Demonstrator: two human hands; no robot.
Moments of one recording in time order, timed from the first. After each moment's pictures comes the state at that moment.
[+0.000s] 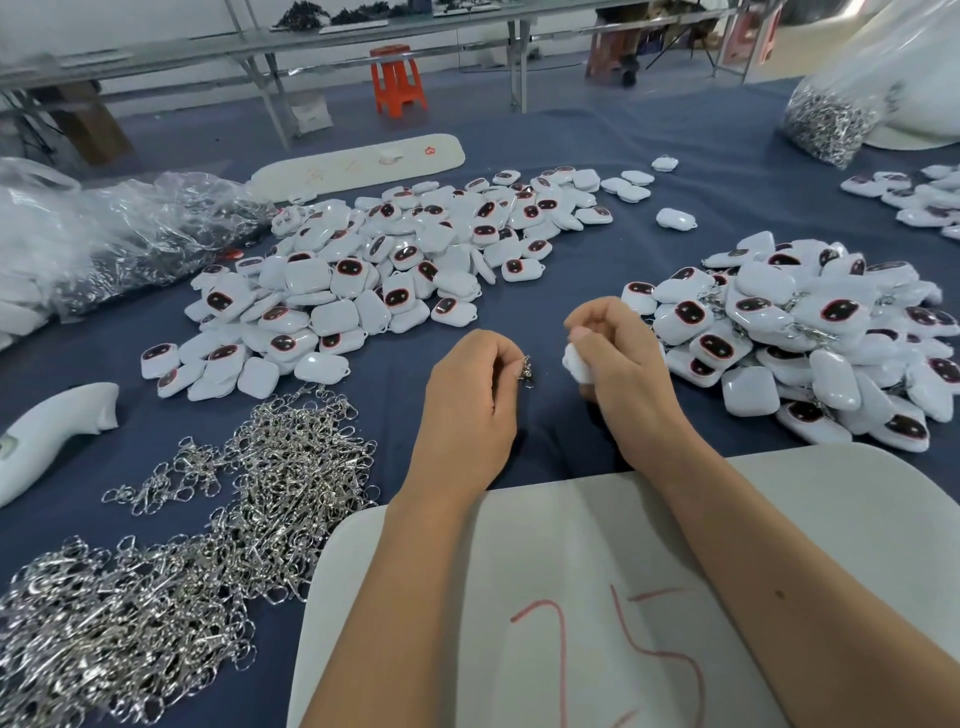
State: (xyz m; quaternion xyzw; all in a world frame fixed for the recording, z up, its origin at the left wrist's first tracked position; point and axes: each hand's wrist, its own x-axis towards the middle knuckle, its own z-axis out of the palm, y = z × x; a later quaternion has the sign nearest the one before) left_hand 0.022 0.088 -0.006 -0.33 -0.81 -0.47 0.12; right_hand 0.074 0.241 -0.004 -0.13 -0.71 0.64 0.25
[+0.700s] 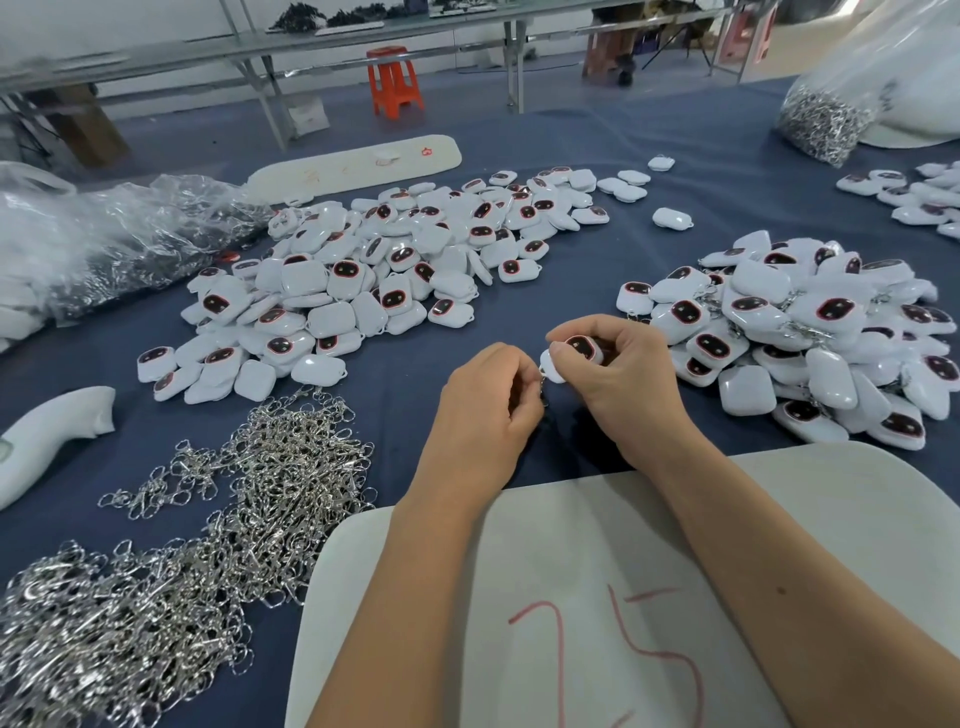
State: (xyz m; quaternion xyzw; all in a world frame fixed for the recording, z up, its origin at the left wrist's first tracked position) left_hand 0.029 0.093 -0.007 -0.36 -0.82 -0.45 0.07; right_hand 0.077 0.242 -0.004 -0.15 -0.74 0.59 0.27
